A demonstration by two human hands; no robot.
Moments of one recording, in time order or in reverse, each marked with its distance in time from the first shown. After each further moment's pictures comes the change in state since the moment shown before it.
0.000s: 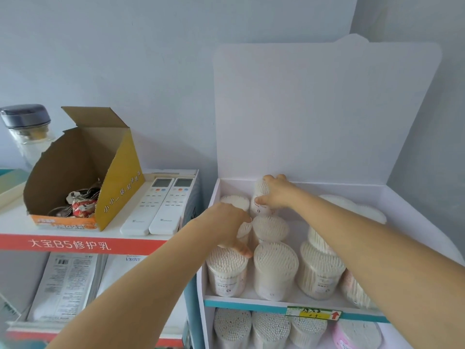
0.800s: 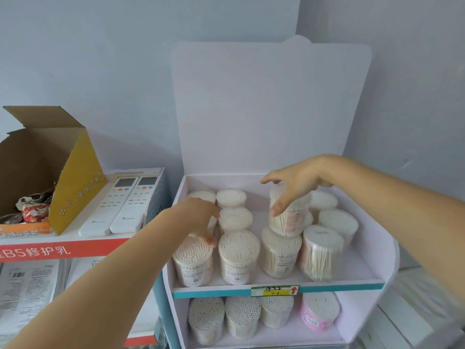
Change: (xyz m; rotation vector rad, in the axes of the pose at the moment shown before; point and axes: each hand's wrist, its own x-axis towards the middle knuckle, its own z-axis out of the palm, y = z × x) left_hand 0.004 0.017 -0.007 0.030 -0.118 -0.047; right_hand -0.102 0.051 -0.090 -0.122 -0.374 0.012
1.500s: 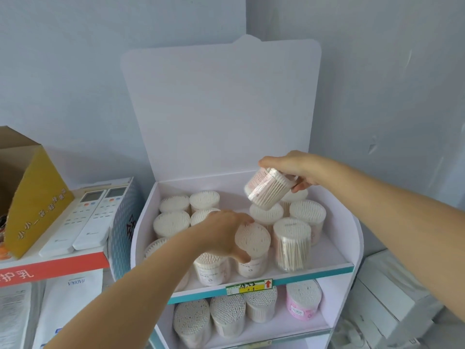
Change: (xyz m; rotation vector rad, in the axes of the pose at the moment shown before) left_hand 0.020 0.092 0.011 -0.194 0.128 0.288; right_hand -0.006 0.064 0.010 0.723 0.373 0.230
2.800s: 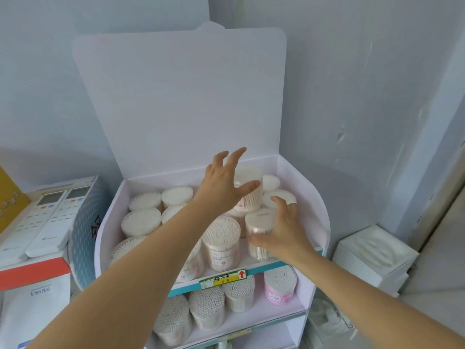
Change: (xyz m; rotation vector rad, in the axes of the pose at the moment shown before) left_hand 0.056 0.041 -0.019 -0.307 0.543 -0.010; right_hand -0.054 0.117 0.094 -0.047 0.332 -0.186
